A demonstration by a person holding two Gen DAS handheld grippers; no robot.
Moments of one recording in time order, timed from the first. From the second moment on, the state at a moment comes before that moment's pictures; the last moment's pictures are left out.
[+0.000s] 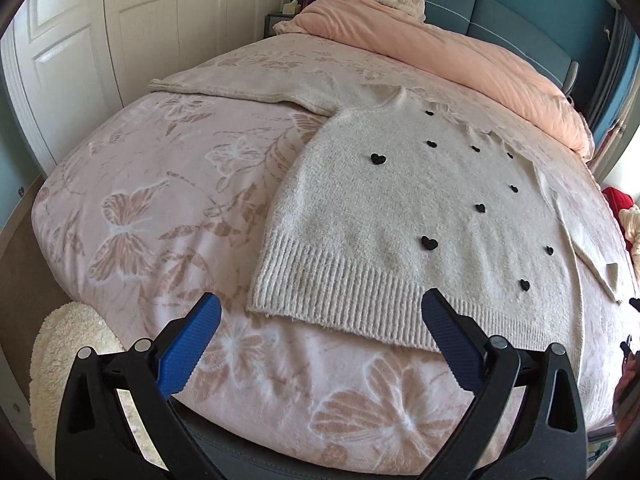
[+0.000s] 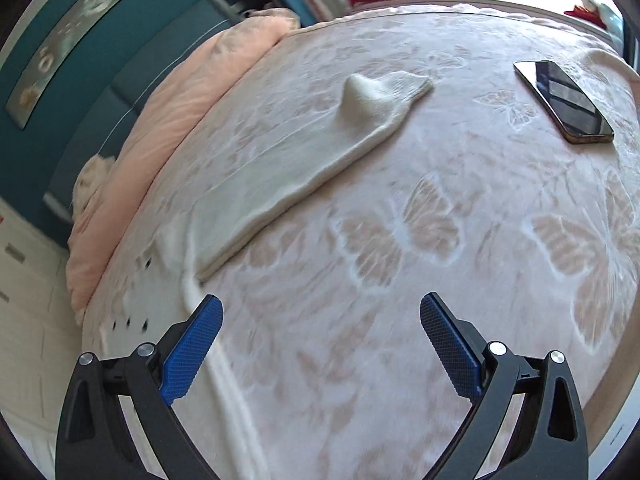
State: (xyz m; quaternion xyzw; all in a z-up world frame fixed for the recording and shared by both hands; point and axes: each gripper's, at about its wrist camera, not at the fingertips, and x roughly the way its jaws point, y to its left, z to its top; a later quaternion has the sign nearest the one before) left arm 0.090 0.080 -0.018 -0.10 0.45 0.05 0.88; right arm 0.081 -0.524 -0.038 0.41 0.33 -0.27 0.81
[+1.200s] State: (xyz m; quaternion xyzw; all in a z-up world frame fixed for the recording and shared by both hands) left arm 0.305 0.042 -0.028 -0.26 0.47 -0.09 0.84; right arm 0.290 -0.290 -0.034 0.33 0.36 0.08 0.87
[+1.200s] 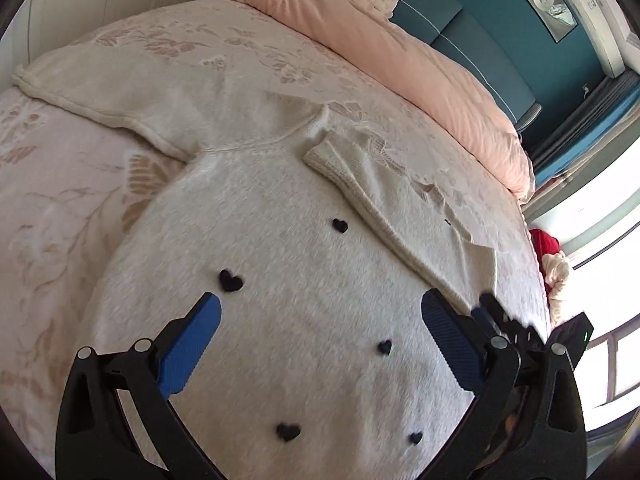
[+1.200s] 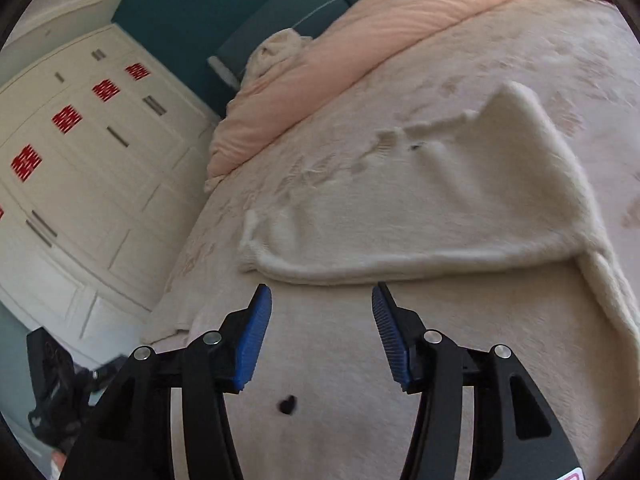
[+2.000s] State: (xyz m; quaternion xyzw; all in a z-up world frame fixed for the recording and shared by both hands) left arm 0.431 0.005 -0.096 -0.32 0.47 -0.09 0.81; right arm 0.299 -0.399 -0.098 0.40 0.38 -0.05 0.83
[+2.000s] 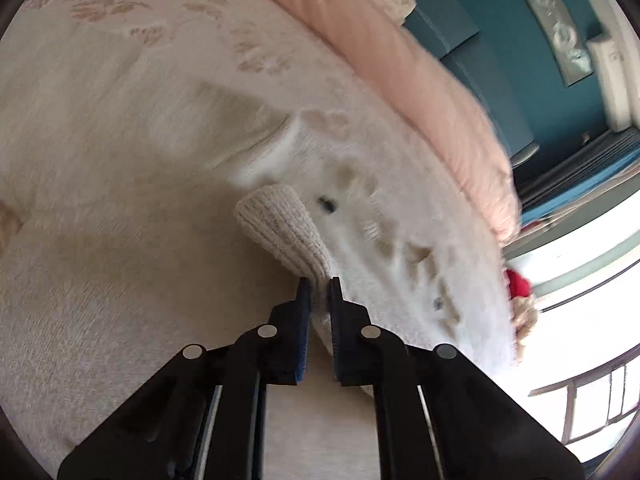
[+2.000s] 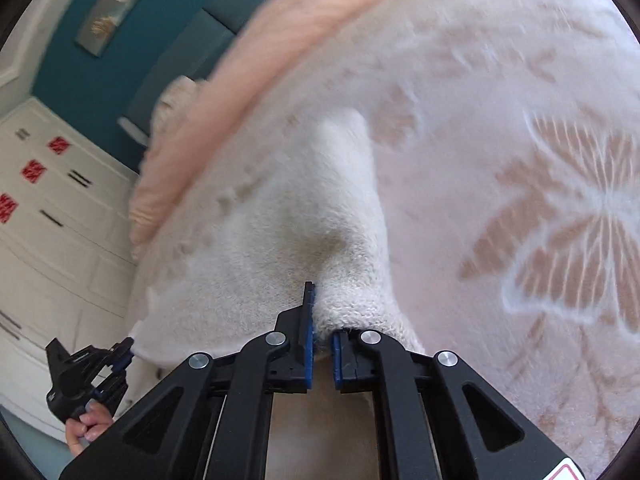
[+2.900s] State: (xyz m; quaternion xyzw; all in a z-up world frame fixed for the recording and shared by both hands) left arm 0.396 0.015 -0.138 -0.30 0.38 -0.13 0.87; right arm 0.428 -0.364 -0.079 0.33 0.42 -0.06 0.85
